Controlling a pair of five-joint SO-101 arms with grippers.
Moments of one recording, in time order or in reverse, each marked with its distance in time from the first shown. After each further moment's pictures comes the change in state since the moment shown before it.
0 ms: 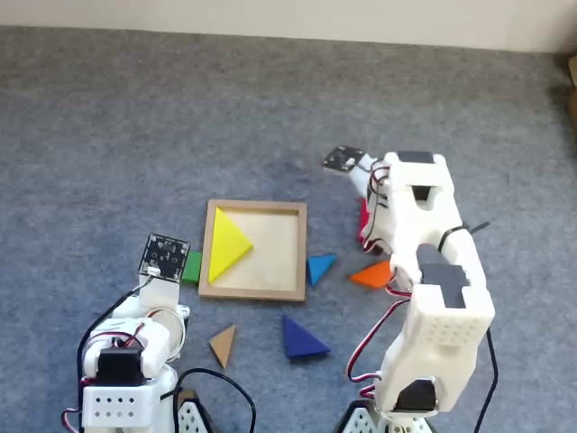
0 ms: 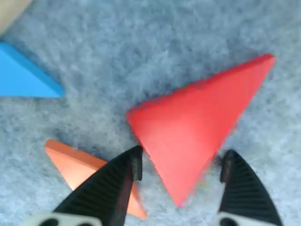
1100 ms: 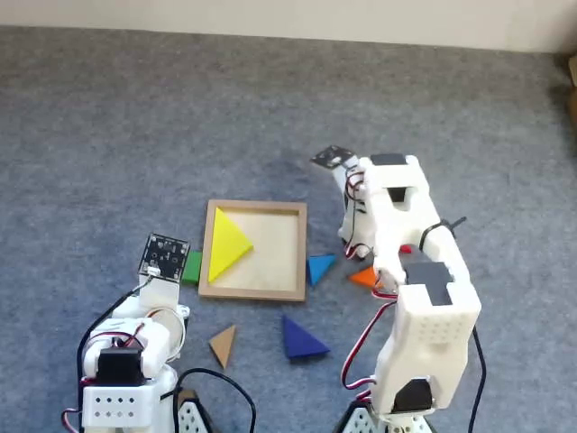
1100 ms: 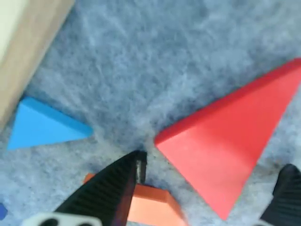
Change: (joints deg) left arm 0.0 0.0 0.0 0.0 0.0; right arm -7.4 0.7 0.8 0.5 -18.5
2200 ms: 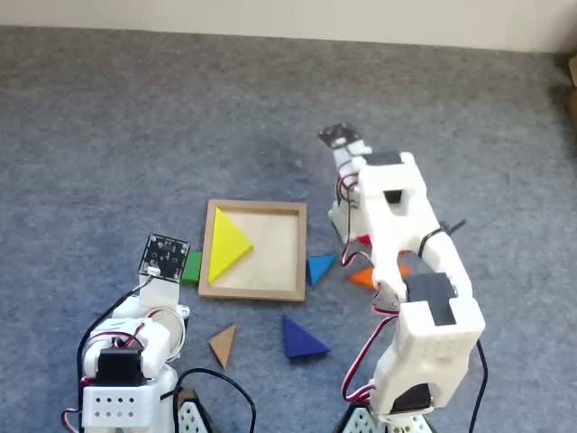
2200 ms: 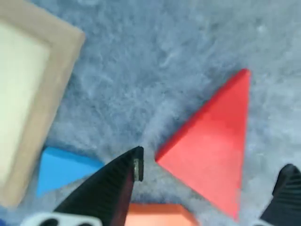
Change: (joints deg) left arm 0.0 0.0 0.0 0.0 0.0; right arm -2.1 -7.8 3.4 -6.9 -15.5
